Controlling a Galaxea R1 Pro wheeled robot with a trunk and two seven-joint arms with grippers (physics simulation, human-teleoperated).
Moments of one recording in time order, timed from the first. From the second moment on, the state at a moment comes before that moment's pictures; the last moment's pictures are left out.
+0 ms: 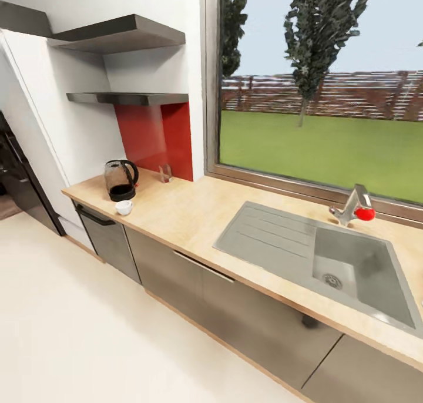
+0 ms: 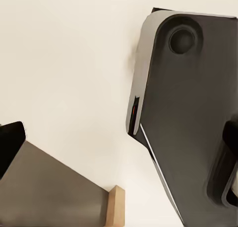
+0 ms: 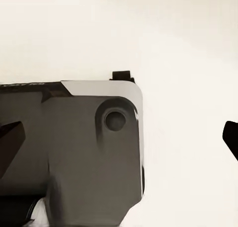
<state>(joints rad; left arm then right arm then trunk) -0.03 0.17 -0.34 0.02 0.53 -0.21 -0.17 -0.28 -0.05 -0.46 -0.03 0.40 0.02 0.07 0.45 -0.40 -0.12</state>
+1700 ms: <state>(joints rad) -0.04 0.18 -0.34 0.02 0.52 -0.21 -0.16 -0.20 -0.09 -0.46 -0.03 0.64 0.01 0.07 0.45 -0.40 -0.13</state>
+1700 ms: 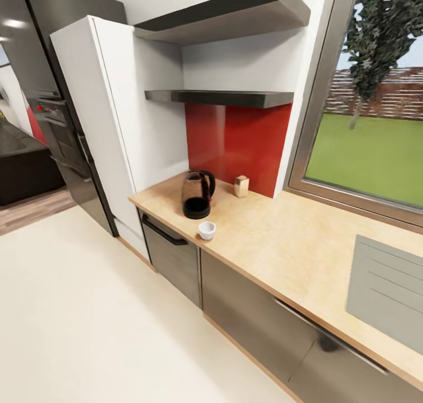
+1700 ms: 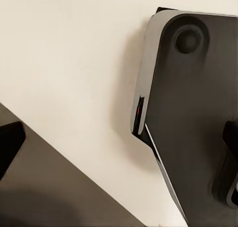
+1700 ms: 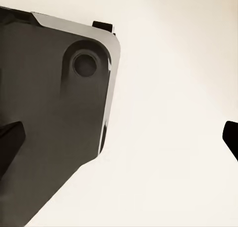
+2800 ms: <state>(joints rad) -0.04 0.18 -0.34 0.02 0.52 -0.21 -0.16 -0.20 -0.08 -0.46 -0.03 0.64 0.01 0.07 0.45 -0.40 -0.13</state>
